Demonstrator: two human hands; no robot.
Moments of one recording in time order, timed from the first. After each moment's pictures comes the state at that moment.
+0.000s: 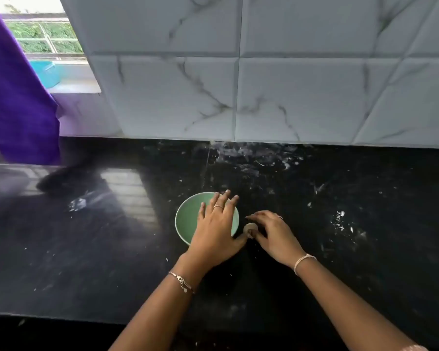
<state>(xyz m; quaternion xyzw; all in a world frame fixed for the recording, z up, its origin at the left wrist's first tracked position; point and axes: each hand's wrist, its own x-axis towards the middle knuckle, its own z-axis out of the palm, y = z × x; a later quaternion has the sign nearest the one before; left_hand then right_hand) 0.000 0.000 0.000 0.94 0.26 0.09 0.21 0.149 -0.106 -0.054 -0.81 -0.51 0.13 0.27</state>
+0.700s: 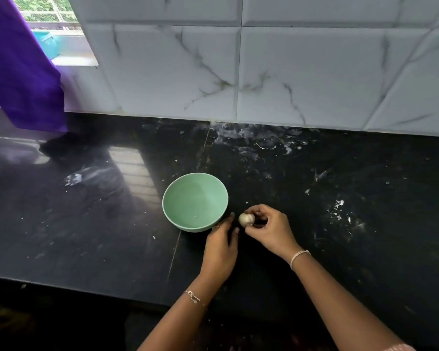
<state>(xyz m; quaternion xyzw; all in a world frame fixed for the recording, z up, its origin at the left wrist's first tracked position) 0.015 -0.063 -0.076 0.80 0.39 0.22 0.41 0.155 -0.125 -0.076 -0.75 -0.37 0.26 0.48</state>
